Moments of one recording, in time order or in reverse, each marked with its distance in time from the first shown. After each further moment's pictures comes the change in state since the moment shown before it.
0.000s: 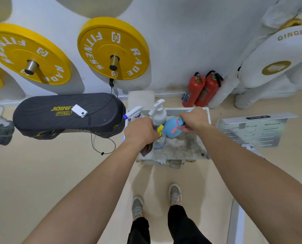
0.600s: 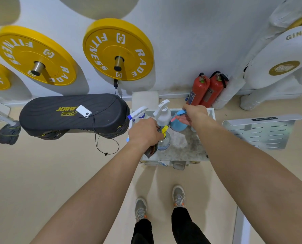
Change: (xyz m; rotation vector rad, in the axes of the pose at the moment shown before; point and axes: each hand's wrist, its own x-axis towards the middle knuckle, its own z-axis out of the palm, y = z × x) left_hand 0.003 -0.004 0.004 -0.032 -0.030 -0.017; right_hand 0.032 -0.011 0.021 0.365 -0.010 0.173
